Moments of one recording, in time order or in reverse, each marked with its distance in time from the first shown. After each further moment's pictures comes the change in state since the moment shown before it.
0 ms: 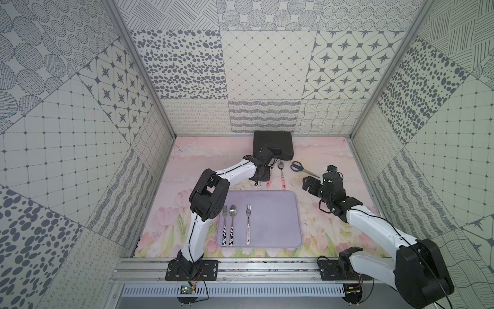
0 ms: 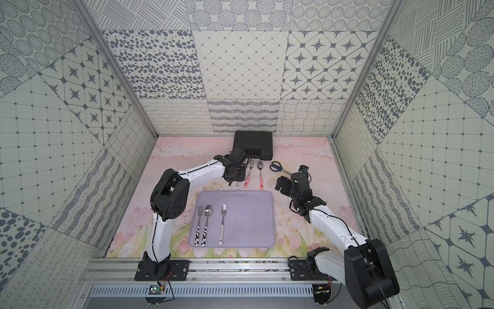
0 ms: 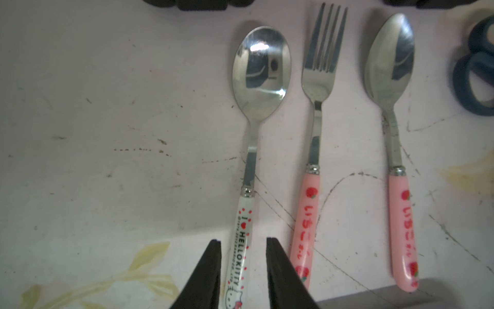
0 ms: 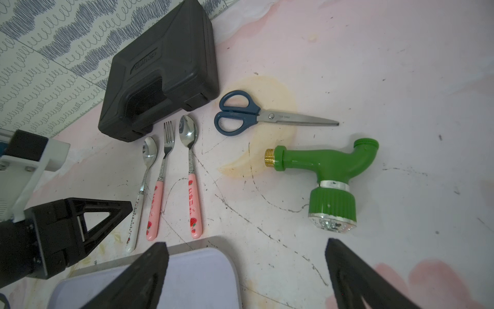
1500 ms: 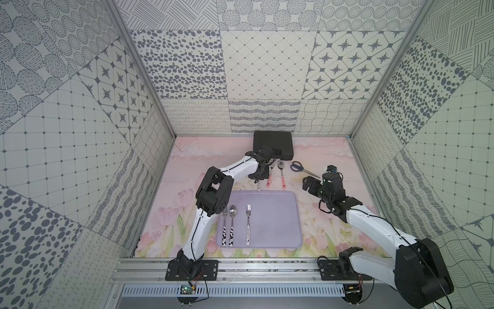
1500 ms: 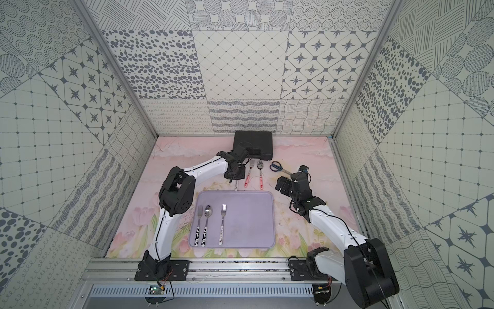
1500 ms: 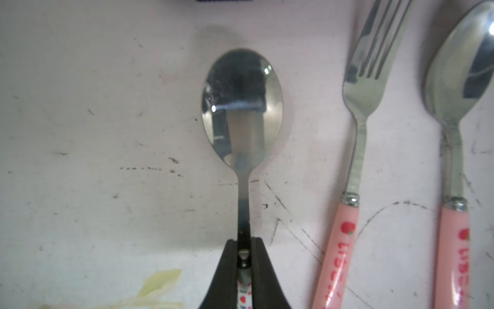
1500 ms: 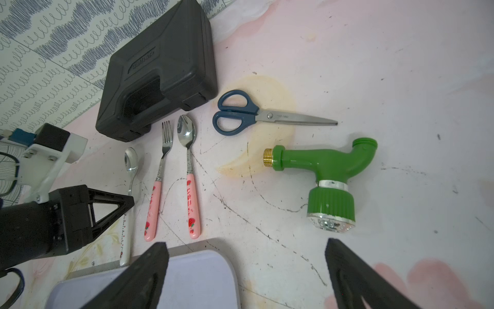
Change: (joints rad) left arm 0.018 0.085 0.132 -0.136 -0.023 -0.003; right arm 0.001 0.000 0.000 0.000 0.005 0.000
